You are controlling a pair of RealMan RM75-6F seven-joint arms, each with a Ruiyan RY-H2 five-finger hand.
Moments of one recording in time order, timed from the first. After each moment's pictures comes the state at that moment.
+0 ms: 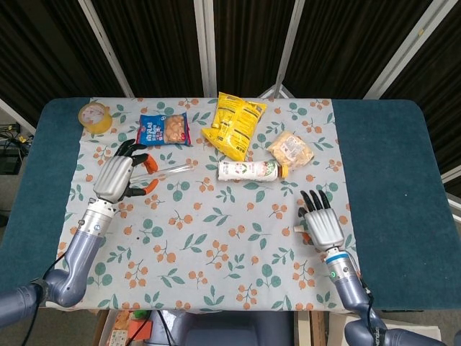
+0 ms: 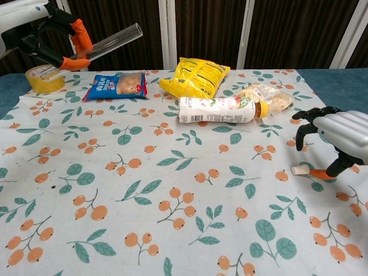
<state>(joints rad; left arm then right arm) -0.65 -1.43 -0.30 -1.55 1.23 1.13 -0.03 0.42 -1.61 0.15 -1.39 -1.28 1.13 -0.51</state>
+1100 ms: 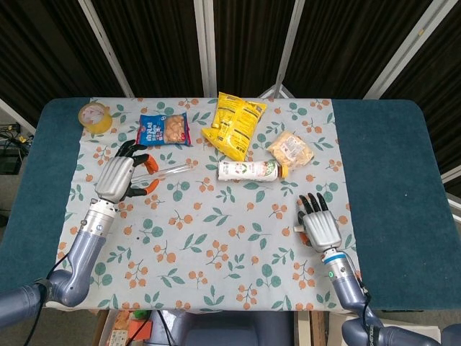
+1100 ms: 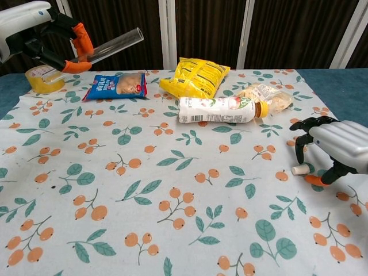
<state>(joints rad) -0.65 -1.45 -0.29 -1.53 1.22 1.14 -0.02 0.44 -1.67 0.12 -1.29 -1.28 1.13 -0.46</state>
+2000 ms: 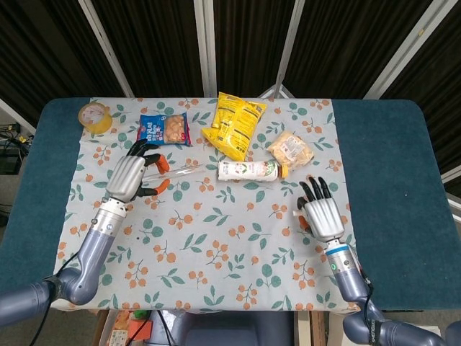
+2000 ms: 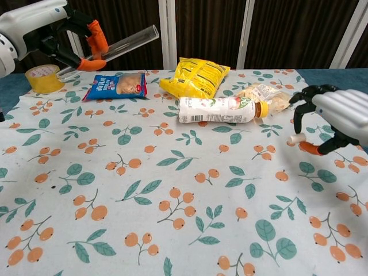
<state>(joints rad) -0.69 -1.49 -0.31 -1.54 1.21 1.13 0.02 0.47 -1.63 0.17 -1.31 -1.37 1.23 -0.39</state>
